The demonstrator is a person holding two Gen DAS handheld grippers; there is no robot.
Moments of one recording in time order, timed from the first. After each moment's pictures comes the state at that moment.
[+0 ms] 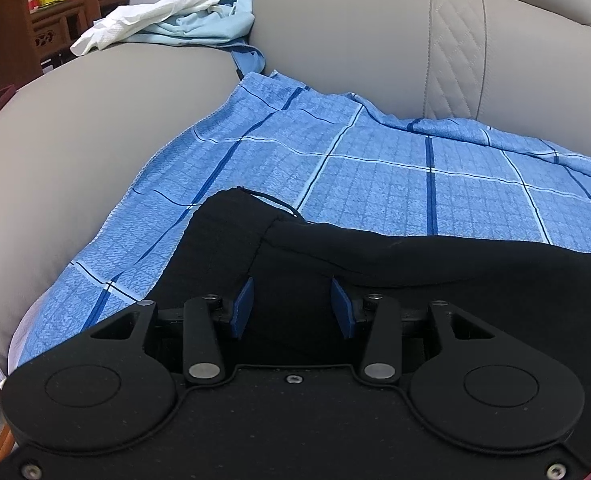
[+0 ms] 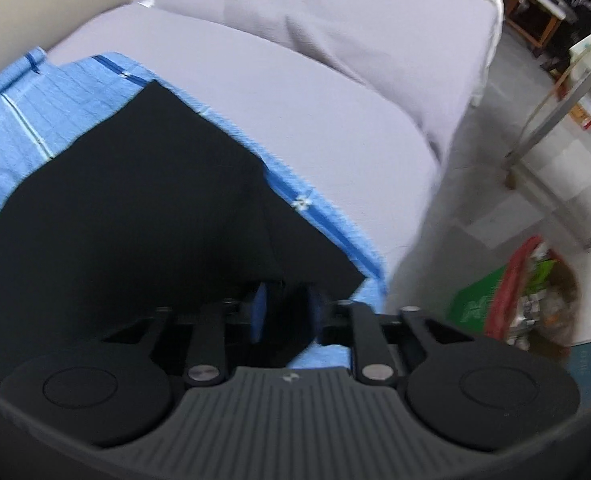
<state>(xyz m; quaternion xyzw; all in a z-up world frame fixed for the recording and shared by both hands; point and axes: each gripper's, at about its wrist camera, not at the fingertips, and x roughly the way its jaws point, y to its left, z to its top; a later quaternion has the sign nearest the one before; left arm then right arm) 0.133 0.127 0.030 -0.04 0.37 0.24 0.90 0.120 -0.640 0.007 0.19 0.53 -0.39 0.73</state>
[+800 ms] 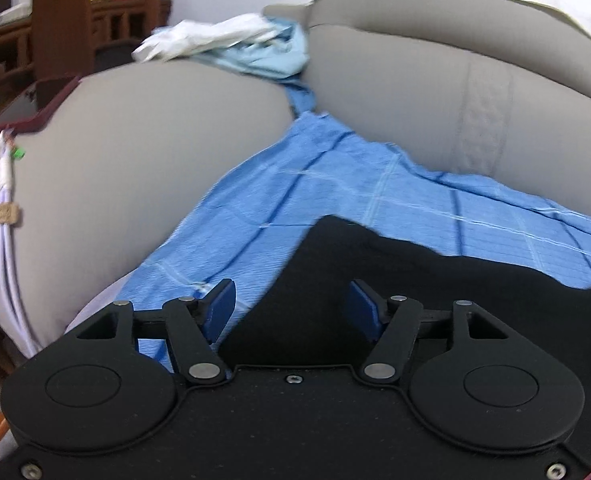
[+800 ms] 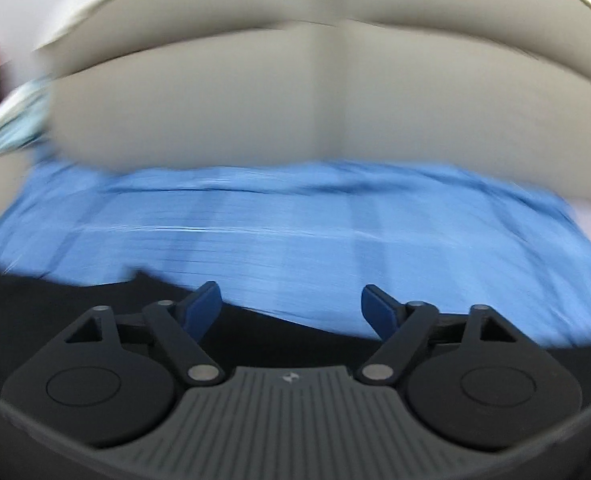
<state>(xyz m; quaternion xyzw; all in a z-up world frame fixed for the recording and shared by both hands) 0.057 0.177 0.064 -0.10 0.31 0.26 0.91 0.216 -0.260 0.084 -0.01 0.36 0.15 0.92</state>
